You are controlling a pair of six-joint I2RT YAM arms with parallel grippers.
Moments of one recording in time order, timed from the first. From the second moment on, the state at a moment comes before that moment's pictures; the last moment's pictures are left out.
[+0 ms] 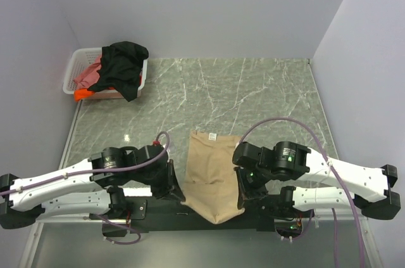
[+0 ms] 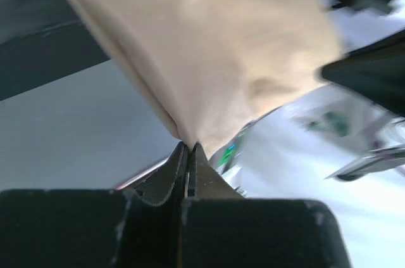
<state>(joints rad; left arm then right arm) -1.25 0.84 0.85 -0.92 0.24 -1.44 1.26 0.98 1.02 -1.29 -0.27 1.15</state>
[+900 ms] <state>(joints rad) -0.77 1.15 1.03 -0.90 0.16 -1.06 0.81 1.12 1.08 -1.18 -0.08 0.92</state>
